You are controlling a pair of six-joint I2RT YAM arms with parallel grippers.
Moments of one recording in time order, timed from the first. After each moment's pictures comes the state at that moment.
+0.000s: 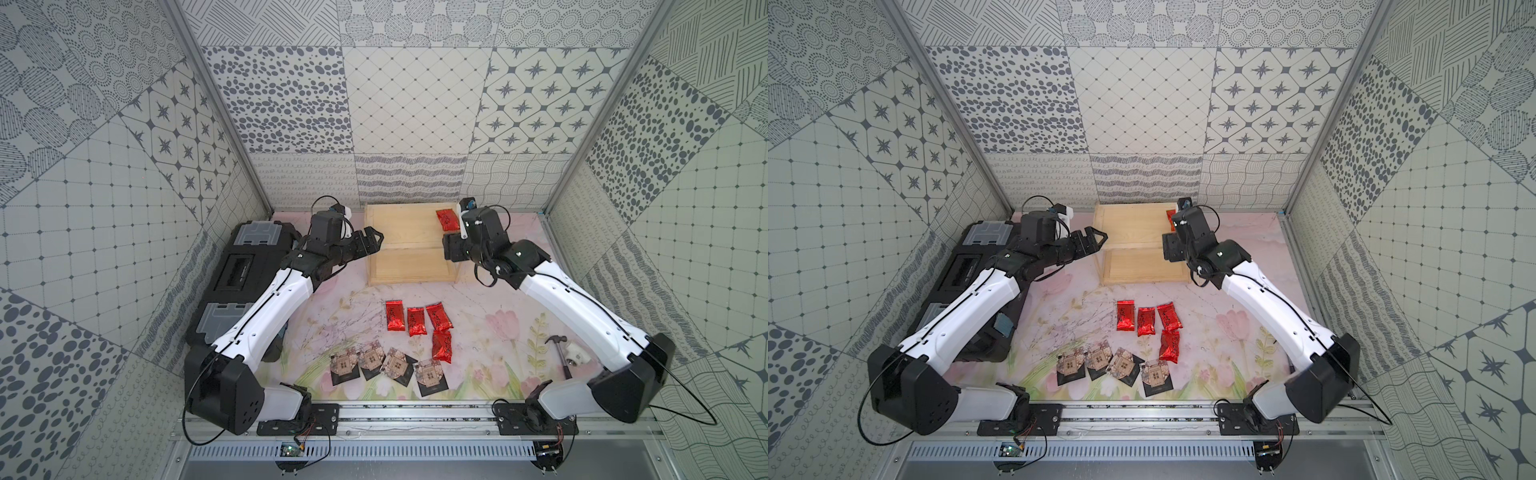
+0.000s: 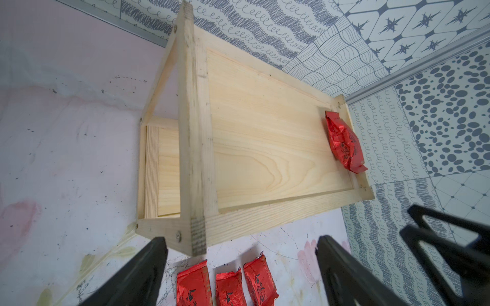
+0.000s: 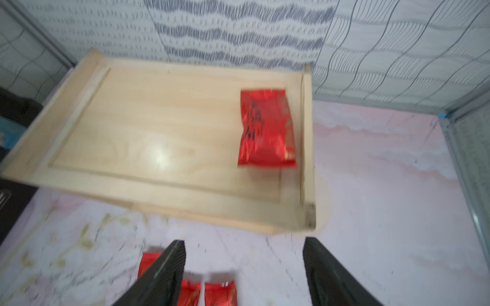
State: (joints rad) left arm -0.30 1.36 1.22 -0.42 0.24 -0.60; right arm 0.68 1.35 1.34 -0.71 0.35 0.34
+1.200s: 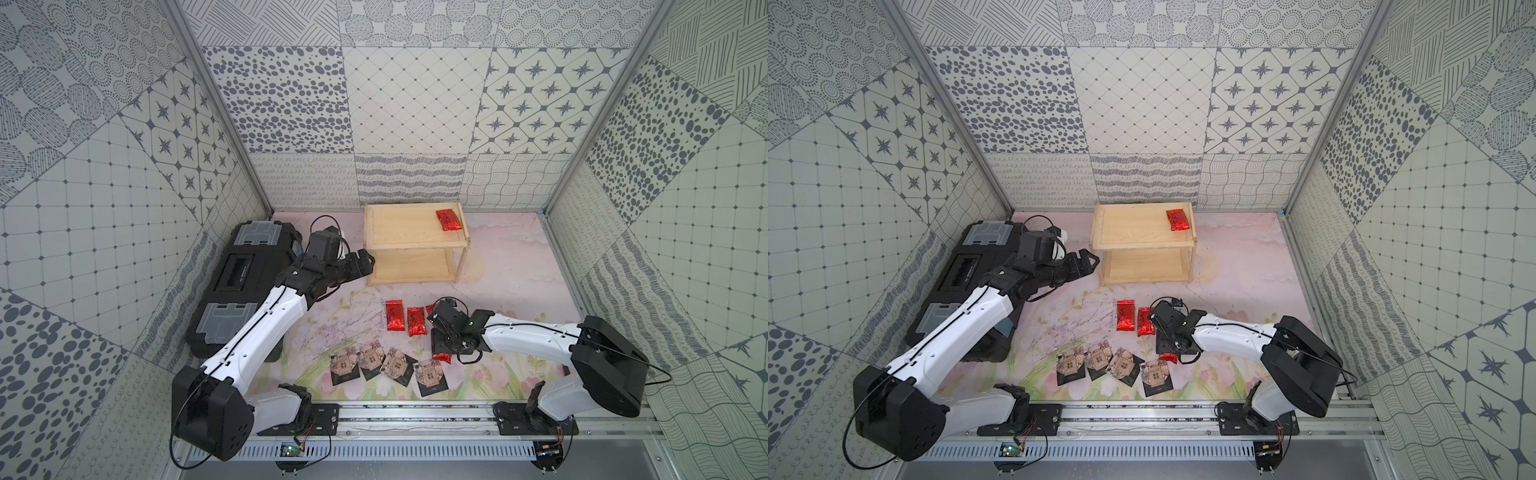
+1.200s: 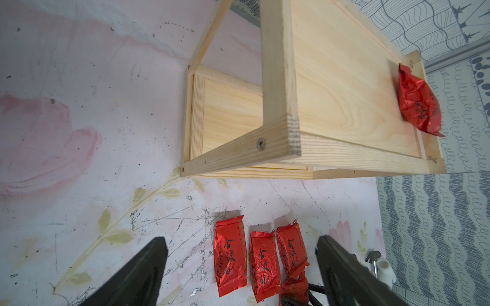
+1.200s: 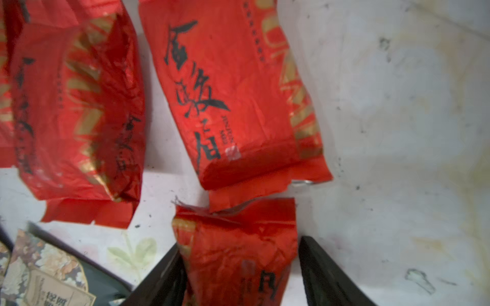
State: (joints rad) left arm -0.30 1.26 1.08 -0.53 0.16 -0.60; right arm 0.93 1.50 0.76 -0.54 0.14 0.88
